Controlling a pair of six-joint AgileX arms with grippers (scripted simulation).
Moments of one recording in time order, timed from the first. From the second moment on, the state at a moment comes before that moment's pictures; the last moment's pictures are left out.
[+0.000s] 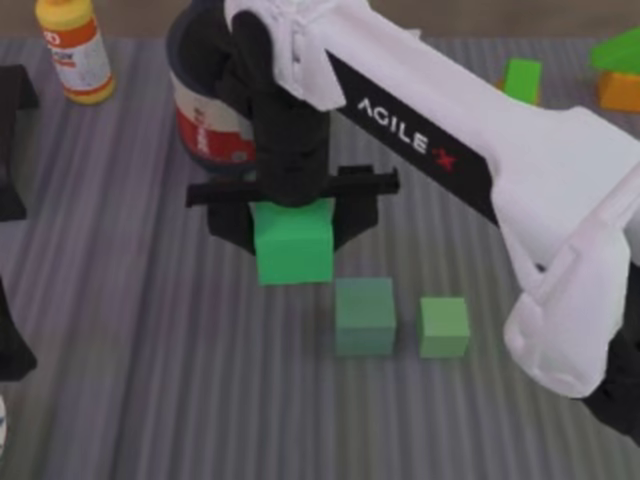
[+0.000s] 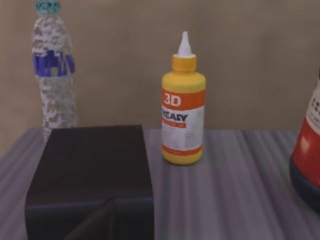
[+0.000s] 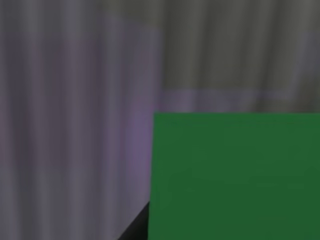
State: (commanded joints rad) left arm 0.02 0.00 0.00 0.00 0.00 0.00; right arm 0.78 2.66 2.71 -1.63 0.01 0.72
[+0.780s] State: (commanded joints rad) left arm 0.02 0.00 0.00 0.00 0.00 0.00; right arm 0.89 2.72 2.82 -1.66 0.01 0.91
